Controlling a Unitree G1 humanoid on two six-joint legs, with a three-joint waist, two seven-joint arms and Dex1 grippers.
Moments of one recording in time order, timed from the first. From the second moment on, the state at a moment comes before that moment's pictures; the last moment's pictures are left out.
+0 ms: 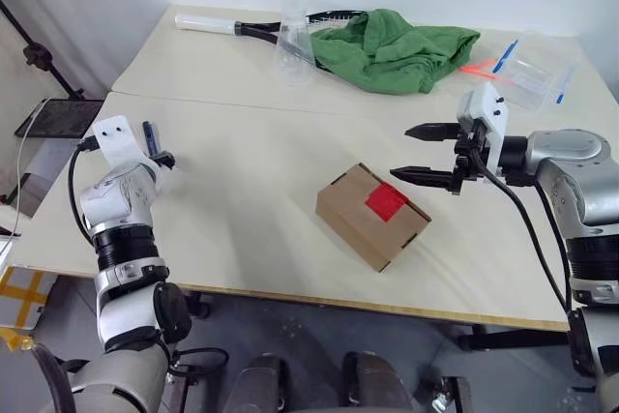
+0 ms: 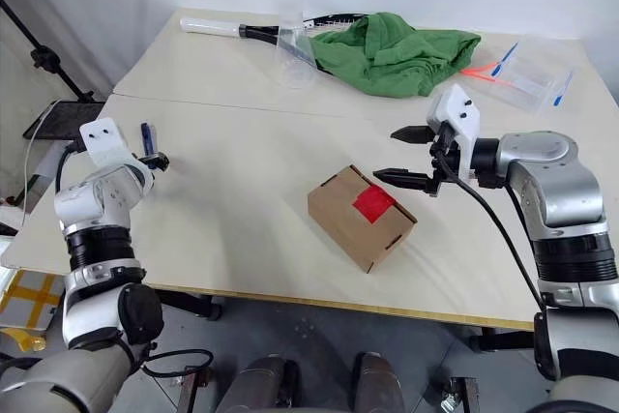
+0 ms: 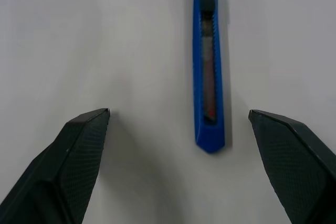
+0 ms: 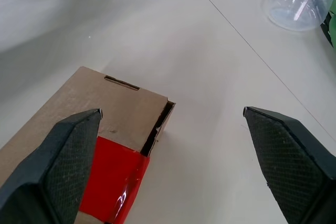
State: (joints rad) left arm -0.88 0.38 0.49 0.49 -0.07 0.84 0.24; right arm -0.73 -0.79 0.01 0.11 0.39 0.50 1.15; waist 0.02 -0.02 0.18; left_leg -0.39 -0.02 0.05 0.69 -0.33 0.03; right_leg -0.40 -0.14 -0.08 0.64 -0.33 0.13
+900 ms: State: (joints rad) left arm -1.00 0.48 0.41 0.81 -0.09 0.69 0.20; right arm -0.73 -0.79 0.01 0.08 0.39 0.52 1.11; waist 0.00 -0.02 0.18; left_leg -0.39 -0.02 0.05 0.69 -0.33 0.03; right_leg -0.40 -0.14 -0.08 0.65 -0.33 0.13
